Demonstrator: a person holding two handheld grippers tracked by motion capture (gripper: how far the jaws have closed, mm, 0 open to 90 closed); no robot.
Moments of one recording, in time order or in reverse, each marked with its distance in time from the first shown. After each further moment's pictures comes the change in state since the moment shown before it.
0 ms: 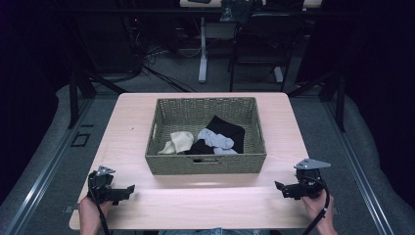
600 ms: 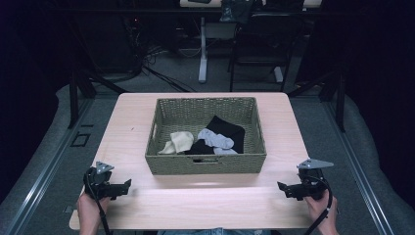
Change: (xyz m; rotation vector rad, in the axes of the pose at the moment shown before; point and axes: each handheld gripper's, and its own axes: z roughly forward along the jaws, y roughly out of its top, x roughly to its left) left arm 0.002 0.010 -0.006 -0.052 0.126 0.059; right arm -0.007 -0.003 -0.001 0.042 0.004 0.041
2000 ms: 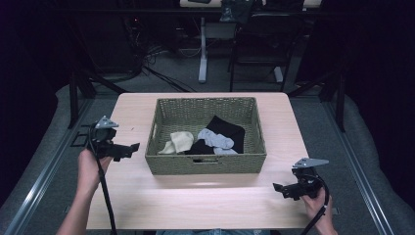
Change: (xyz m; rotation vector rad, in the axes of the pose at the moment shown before) left arm -0.003 0.138 -0.042 -0.119 -0.188 0.120; right arm 0.002 0.004 0.010 0.008 0.113 -0.022
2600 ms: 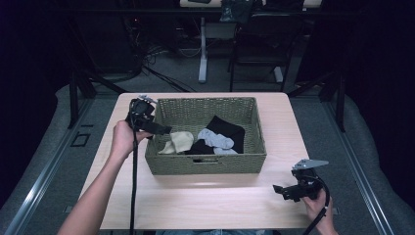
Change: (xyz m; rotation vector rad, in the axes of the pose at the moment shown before) left arm -0.041 0.086 0.057 0.161 -0.161 0.052; right arm 0.002 -0.003 -0.001 0.007 0.012 -0.010
